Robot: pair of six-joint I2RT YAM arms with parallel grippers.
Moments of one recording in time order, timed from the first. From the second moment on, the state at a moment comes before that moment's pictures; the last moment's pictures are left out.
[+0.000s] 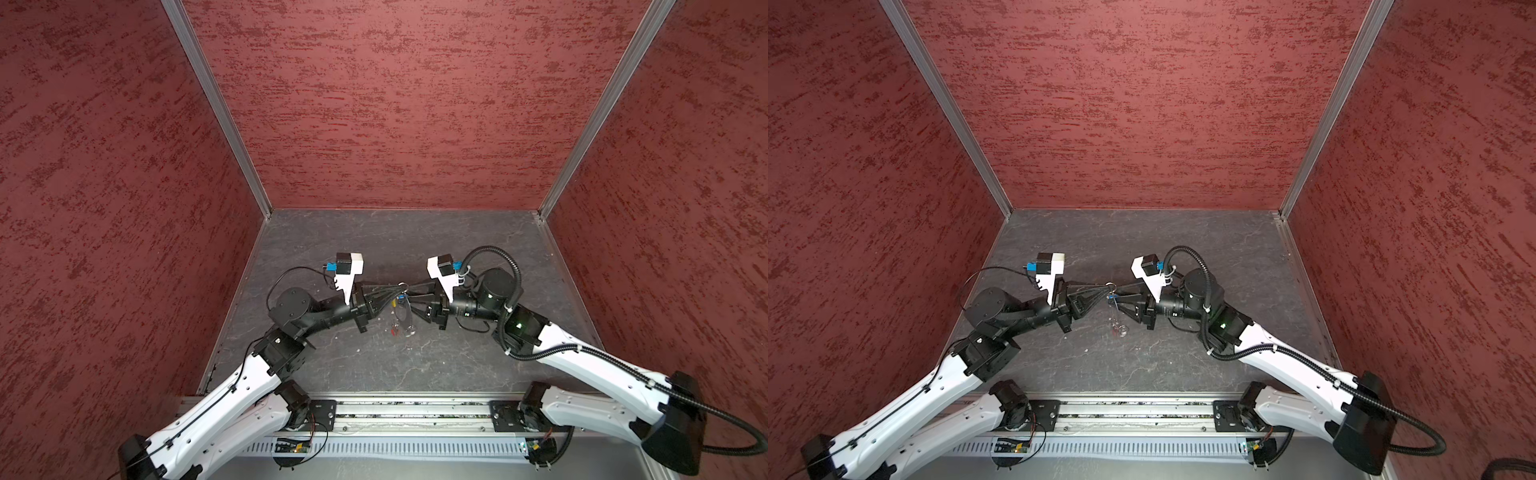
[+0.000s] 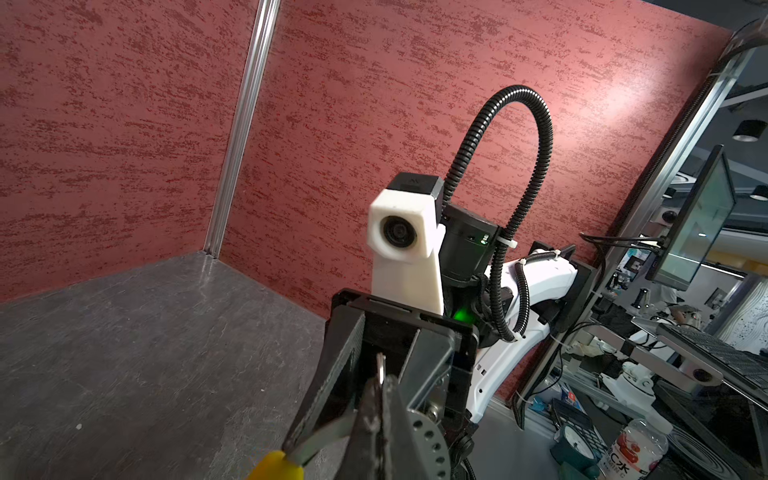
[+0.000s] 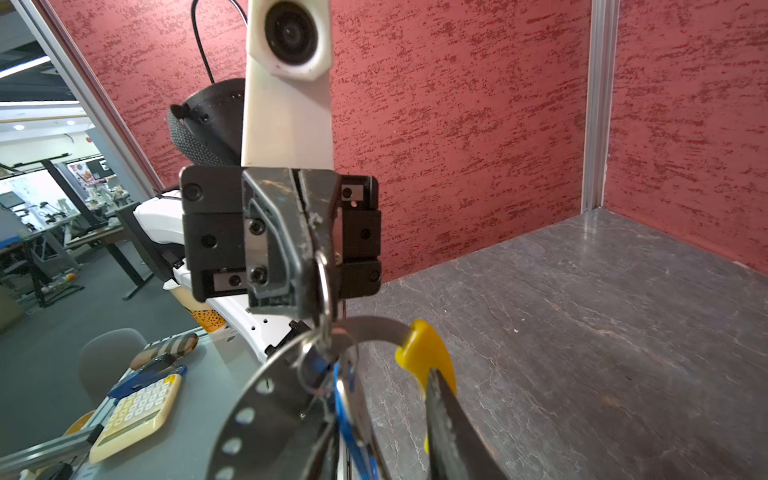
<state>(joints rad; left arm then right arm) -0.70 0.74 0.67 0.28 0.55 -0.51 0.86 1.07 0.82 0.29 -0.58 0.28</state>
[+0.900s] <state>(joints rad) -0.70 0.72 0.74 0.06 0.52 -0.41 0.87 1.07 0.99 -0.11 -0.48 0.13</state>
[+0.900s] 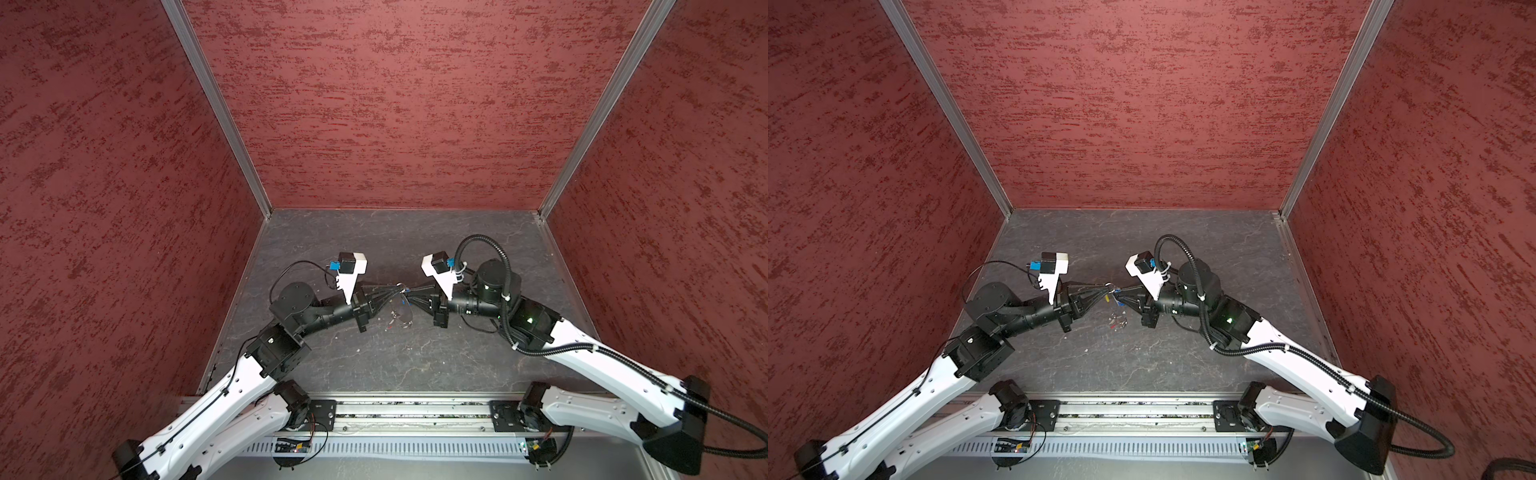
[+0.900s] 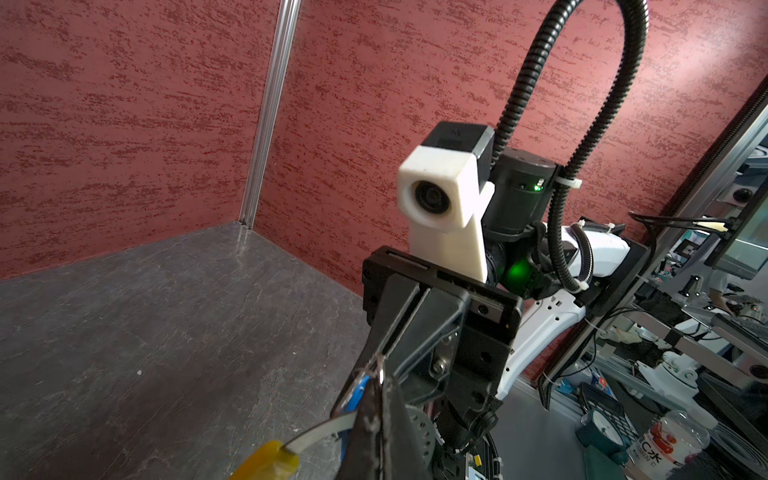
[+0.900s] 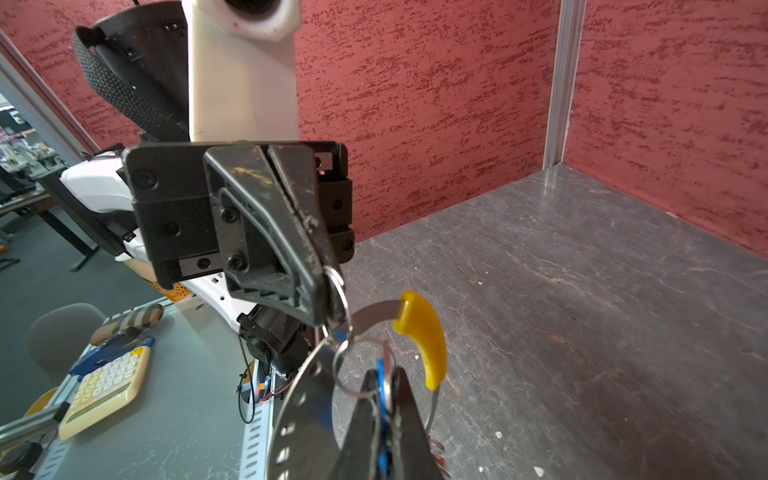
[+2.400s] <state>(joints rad) -0.62 0.82 0.67 0.59 0.99 -0.78 0.89 1.10 1.27 -0.46 -0.57 -0.30</state>
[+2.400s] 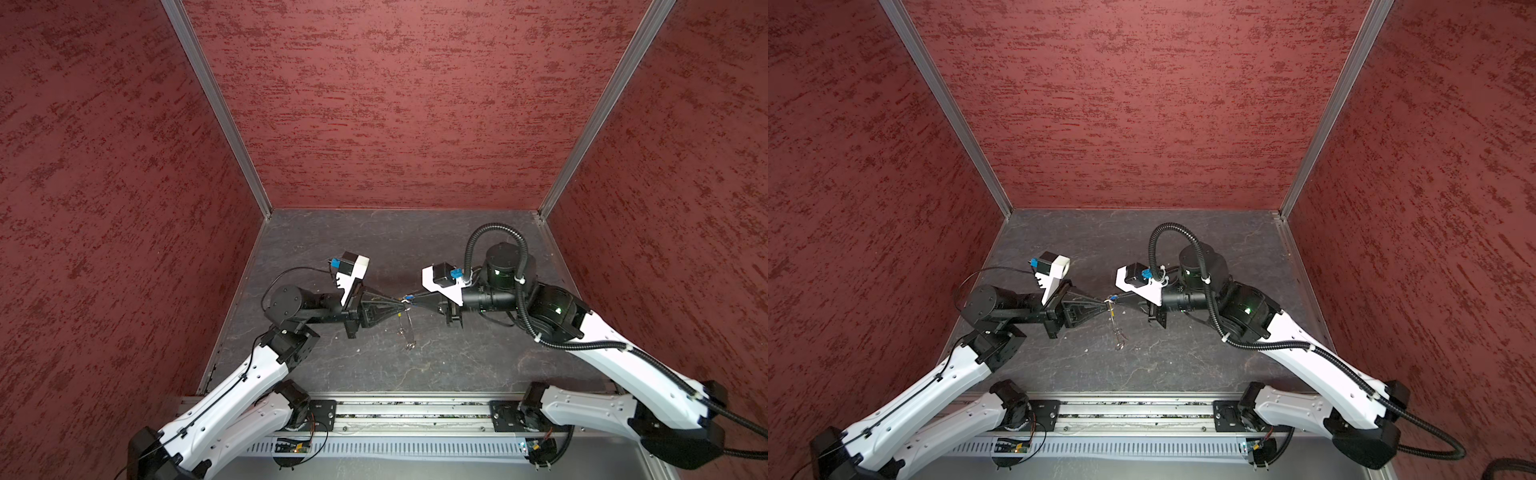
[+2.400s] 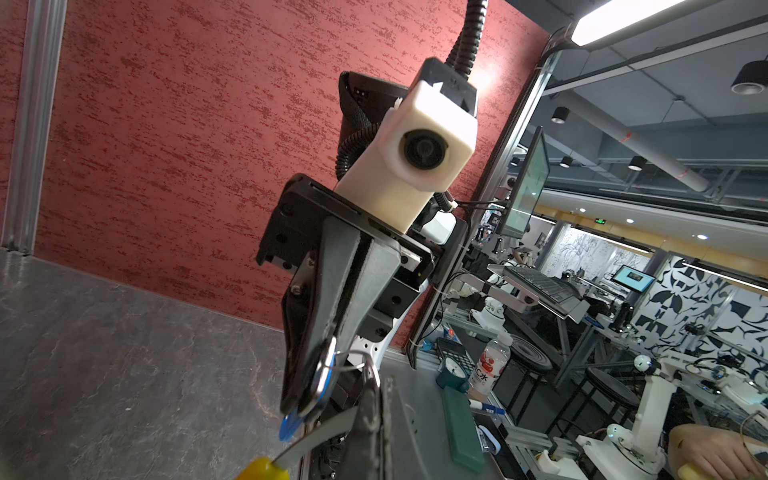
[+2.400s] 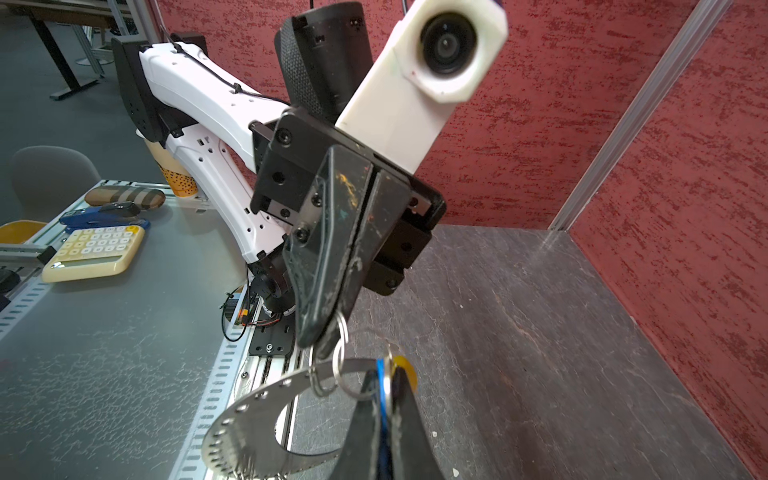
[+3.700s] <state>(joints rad) -0.73 0.68 0.62 0.38 0.68 -0.40 0.90 0.98 0.93 -0.08 -0.42 0.09</state>
